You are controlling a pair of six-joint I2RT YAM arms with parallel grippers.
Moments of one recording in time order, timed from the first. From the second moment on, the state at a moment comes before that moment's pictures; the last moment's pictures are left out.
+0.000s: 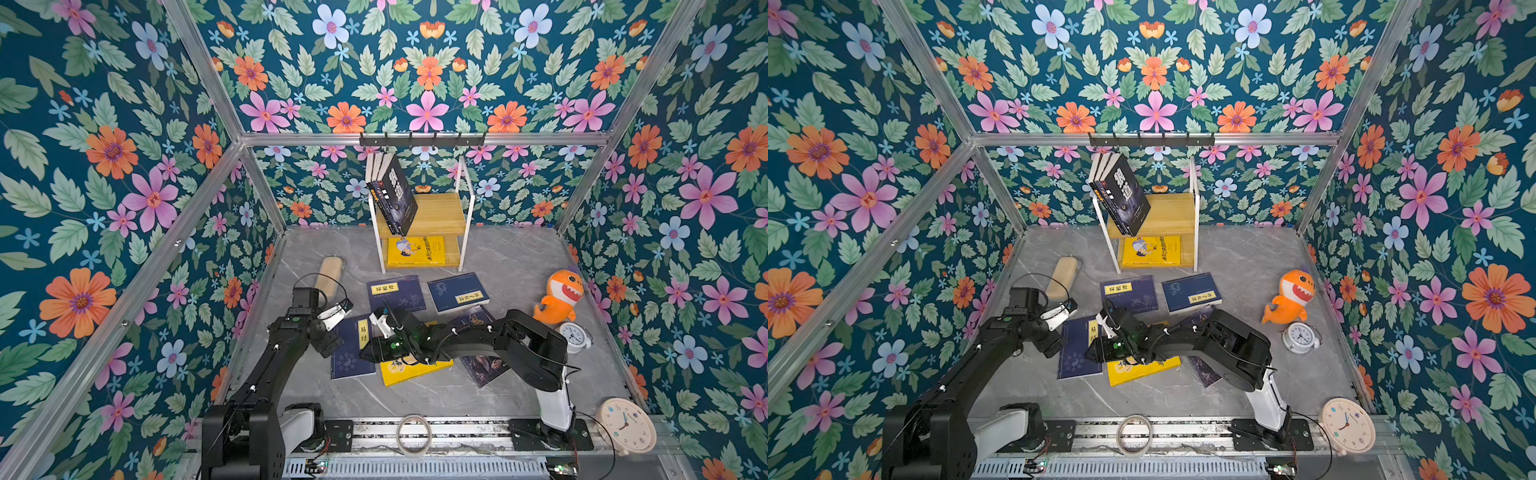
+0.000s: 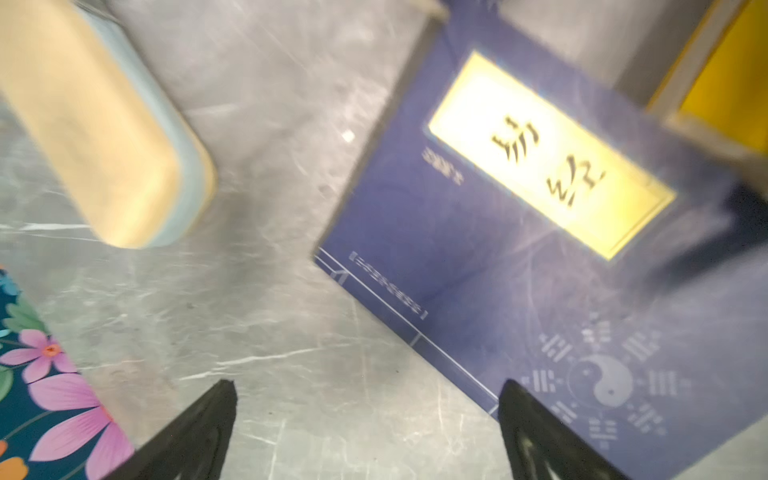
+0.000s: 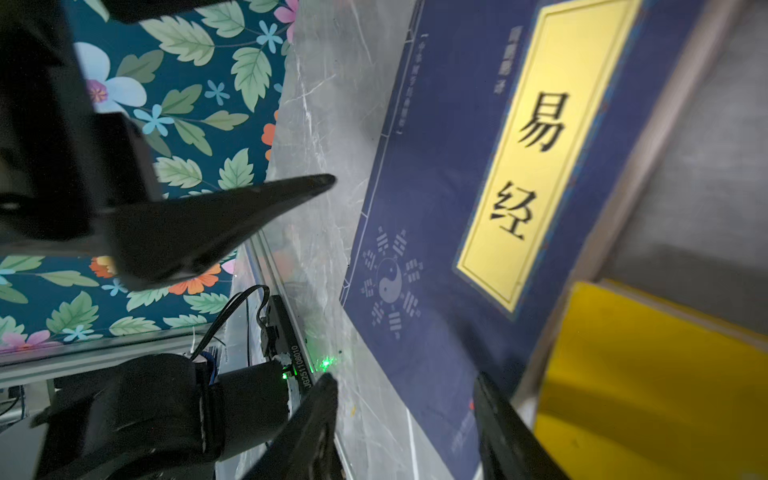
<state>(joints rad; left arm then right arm) -0.04 1.13 0.70 -0.64 0.09 0.82 1.04 2.00 1.14 0.20 -0.40 0.86</state>
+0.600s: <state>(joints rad) 0.12 1.16 0.80 -0.60 0.30 0.01 0.93 1.98 1.30 -0.01 -0.33 0.91</state>
